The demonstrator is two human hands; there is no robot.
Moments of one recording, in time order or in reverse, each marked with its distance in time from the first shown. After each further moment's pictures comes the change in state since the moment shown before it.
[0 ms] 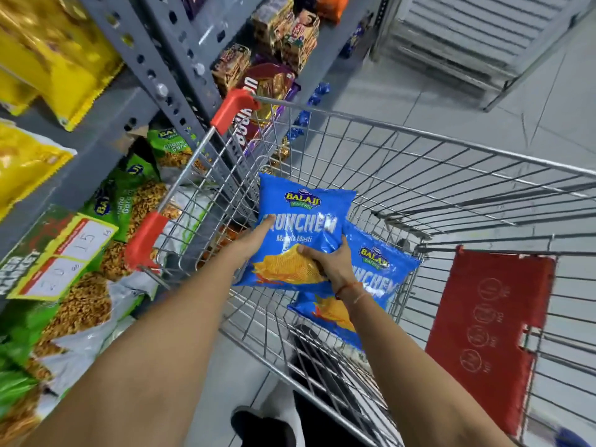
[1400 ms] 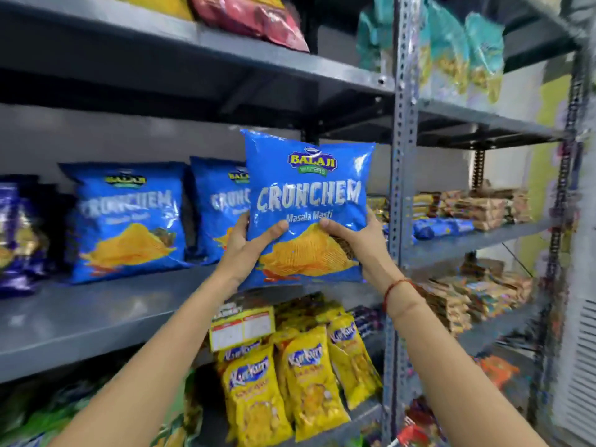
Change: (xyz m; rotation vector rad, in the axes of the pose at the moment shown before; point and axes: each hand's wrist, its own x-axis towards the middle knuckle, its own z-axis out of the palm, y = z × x) left_hand -0.622 0.039 -0.214 -0.373 0.971 1.567; right_hand -0.466 -0.406 0.239 0.087 -0.822 -1.214
